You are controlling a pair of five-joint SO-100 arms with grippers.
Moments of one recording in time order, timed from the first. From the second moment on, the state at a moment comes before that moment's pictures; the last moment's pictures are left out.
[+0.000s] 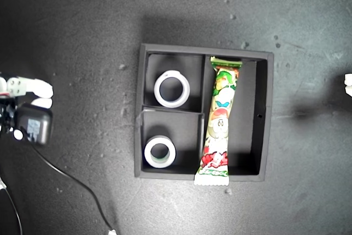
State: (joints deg) arm 0 0.4 191.1 176.2 77.8 -84.1; arm 1 8.9 191.7 178.3 76.5 69.8
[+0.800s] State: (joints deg) arm 0 -0.7 191.1 176.2 77.9 -76.4; arm 1 6.3 191.7 178.3 76.5 70.5
